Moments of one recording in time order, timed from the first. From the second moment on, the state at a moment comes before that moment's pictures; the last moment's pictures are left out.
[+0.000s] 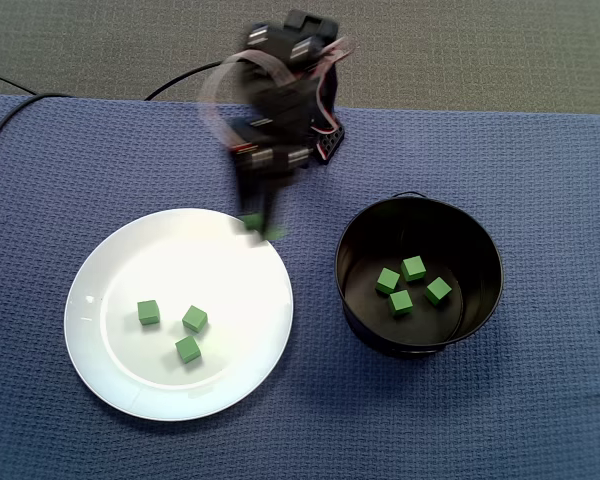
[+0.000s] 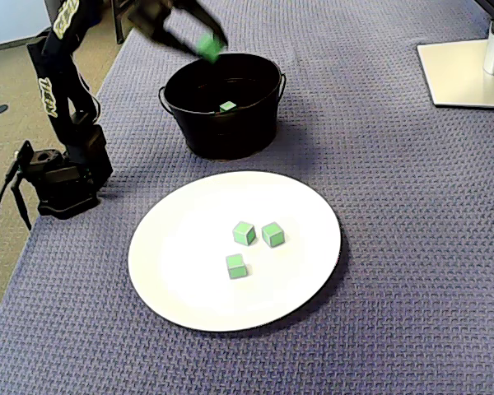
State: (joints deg) arm 9.2 94.0 42.8 94.6 -30.5
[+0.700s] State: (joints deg) arm -26.0 104.1 100.3 64.2 -18.5
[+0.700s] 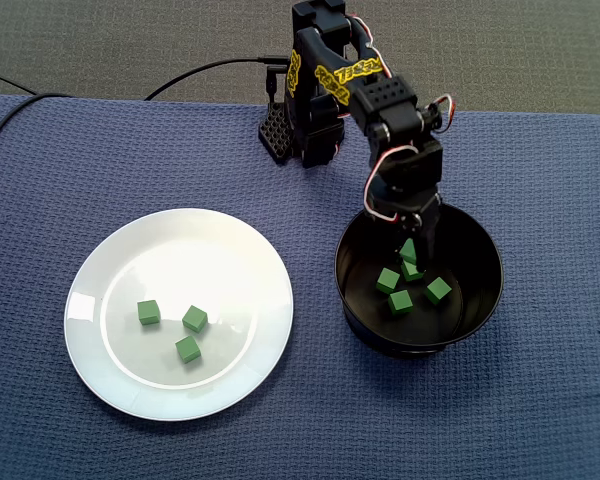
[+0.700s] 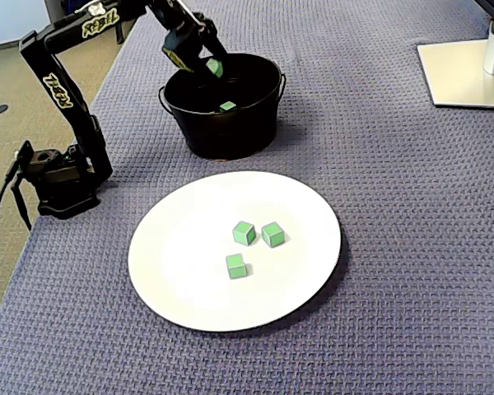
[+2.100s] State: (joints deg) arm 28.5 92.5 96.1 58.3 -79.5
